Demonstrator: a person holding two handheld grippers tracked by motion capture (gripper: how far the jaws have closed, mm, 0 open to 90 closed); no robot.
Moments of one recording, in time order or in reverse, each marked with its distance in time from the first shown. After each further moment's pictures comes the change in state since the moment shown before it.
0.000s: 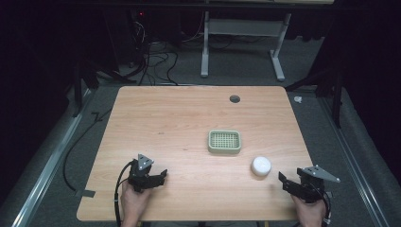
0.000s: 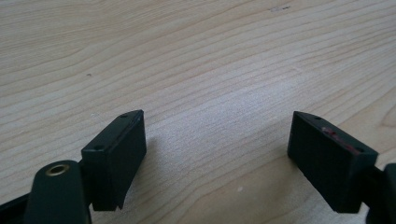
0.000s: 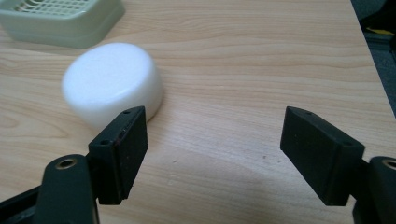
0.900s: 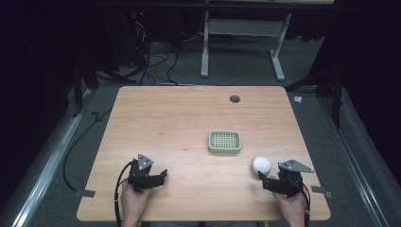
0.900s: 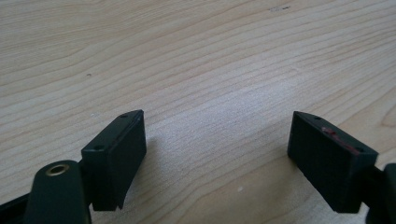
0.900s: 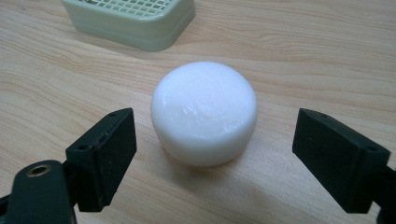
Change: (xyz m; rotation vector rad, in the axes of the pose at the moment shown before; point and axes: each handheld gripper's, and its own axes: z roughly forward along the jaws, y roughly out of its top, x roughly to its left) left arm 0.000 0.000 0.000 0.000 0.000 0.000; right arm 0.048 0.021 0.026 0.036 0.094 -0.128
